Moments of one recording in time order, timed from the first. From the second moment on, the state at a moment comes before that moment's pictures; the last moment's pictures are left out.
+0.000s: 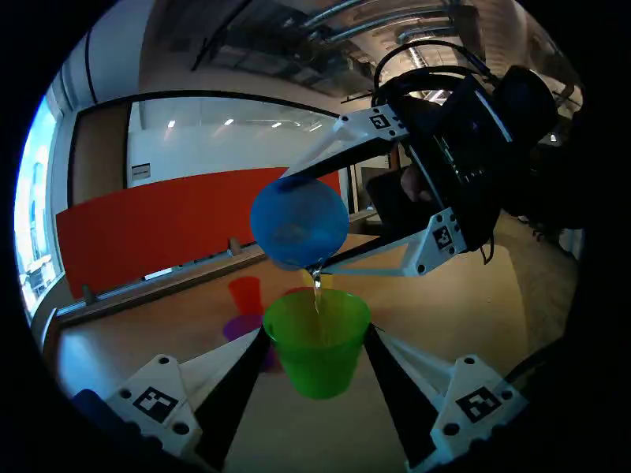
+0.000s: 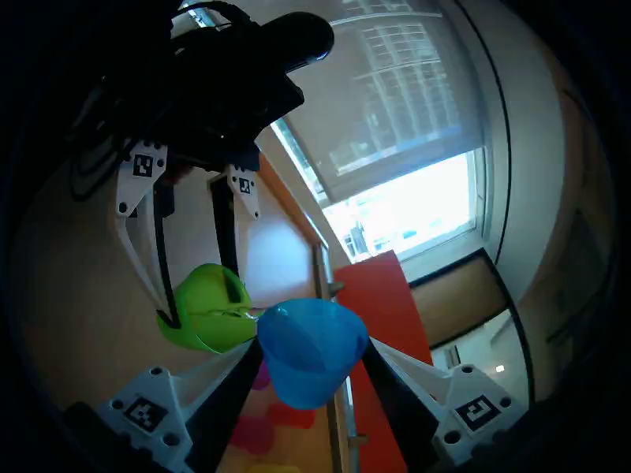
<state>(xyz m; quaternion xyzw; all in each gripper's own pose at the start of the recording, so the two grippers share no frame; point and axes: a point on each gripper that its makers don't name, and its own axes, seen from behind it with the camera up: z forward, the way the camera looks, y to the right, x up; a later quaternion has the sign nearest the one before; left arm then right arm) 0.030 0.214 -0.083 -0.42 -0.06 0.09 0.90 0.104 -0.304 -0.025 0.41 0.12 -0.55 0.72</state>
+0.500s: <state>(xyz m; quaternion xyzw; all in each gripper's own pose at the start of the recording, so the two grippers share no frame) 0.030 0.213 -0.082 -0.42 -0.06 0.08 0.90 0.105 -0.305 -0.027 0.41 0.13 -0.57 0.70</state>
